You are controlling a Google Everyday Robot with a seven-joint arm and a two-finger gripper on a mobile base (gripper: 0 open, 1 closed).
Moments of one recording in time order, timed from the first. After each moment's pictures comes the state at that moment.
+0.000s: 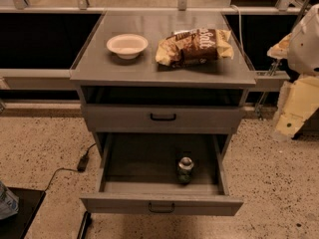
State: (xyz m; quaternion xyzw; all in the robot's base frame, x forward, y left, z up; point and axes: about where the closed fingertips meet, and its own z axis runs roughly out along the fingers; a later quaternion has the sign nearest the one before) arm 0.438 -0.217 0.976 -0.60 0.78 -0.03 0.16
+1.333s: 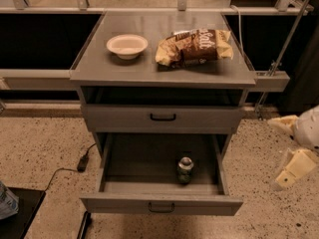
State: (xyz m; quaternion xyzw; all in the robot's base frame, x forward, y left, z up) arm 0.432 -0.270 0.807 -0.54 0.80 0.15 0.23
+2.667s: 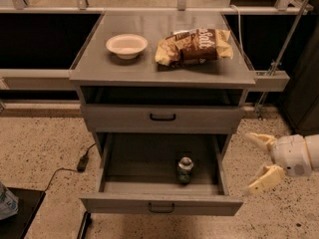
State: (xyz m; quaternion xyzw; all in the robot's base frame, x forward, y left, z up) arm 0.453 -0.238 0.732 -0.49 0.74 0.29 0.37
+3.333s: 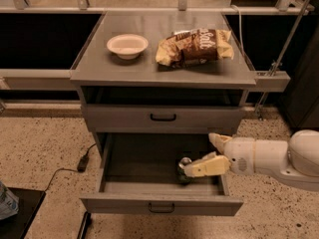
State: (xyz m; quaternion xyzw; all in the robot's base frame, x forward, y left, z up) arm 0.481 -0.123 0.734 -0.33 0.77 0.37 0.41
